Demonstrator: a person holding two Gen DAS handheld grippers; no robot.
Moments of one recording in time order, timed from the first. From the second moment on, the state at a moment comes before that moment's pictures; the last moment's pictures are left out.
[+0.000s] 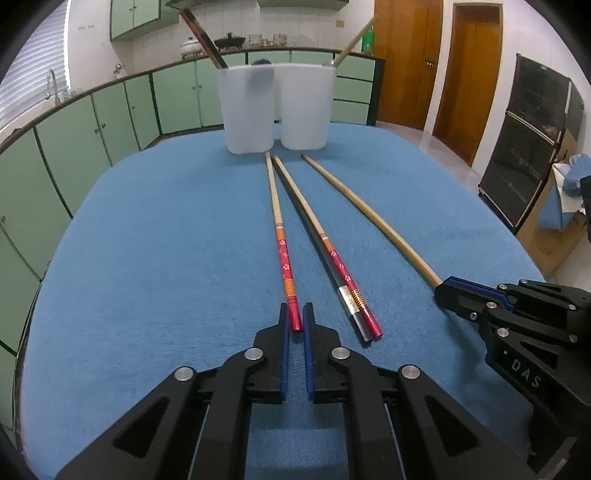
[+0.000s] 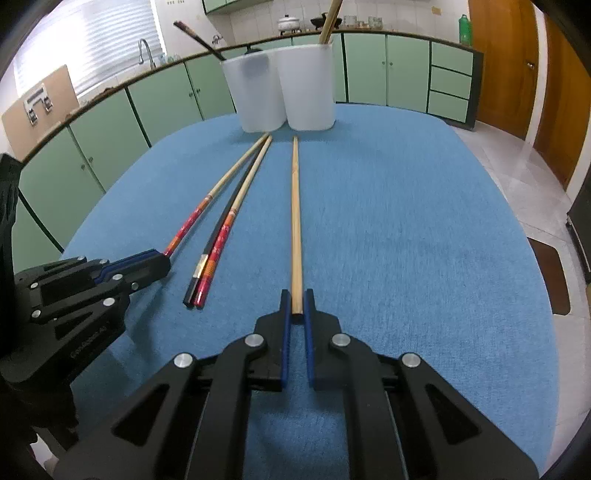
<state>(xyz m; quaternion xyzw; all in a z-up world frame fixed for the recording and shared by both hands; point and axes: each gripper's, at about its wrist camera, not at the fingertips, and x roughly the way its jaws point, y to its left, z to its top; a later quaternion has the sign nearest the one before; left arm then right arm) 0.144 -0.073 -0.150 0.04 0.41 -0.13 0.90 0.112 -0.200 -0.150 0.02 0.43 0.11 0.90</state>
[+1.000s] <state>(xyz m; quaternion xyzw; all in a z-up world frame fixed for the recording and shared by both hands) 0.144 -0.046 0.005 0.03 0.24 -0.14 0.96 0.135 -0.210 0.008 0.00 0.29 0.15 0.95</state>
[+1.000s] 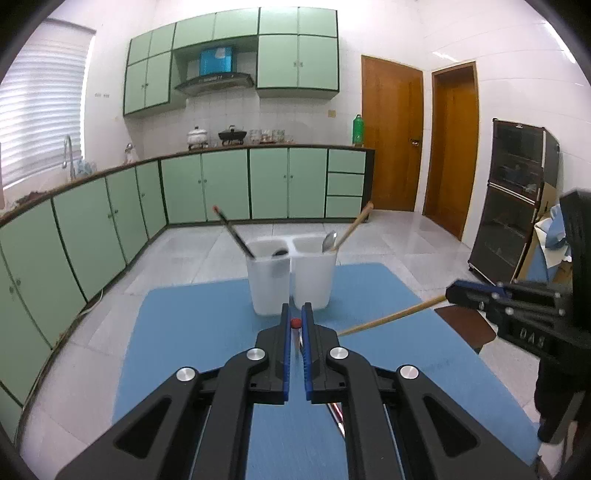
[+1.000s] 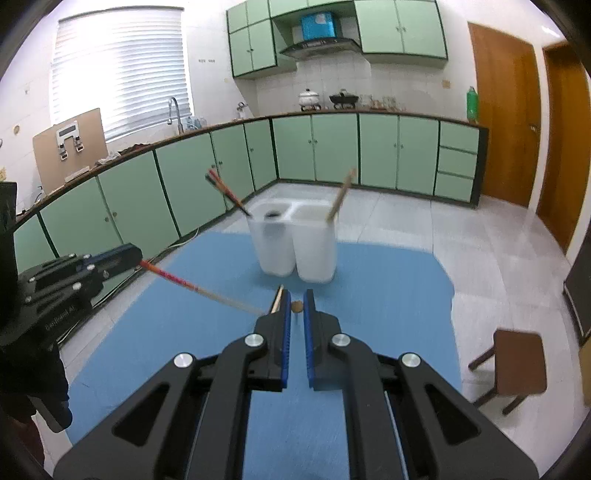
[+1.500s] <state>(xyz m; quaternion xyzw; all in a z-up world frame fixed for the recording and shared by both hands) 0.172 -0.052 0.048 0.05 0.21 -0.16 0.96 0.185 -0.208 0.078 -0.02 0.28 0.18 0.94</state>
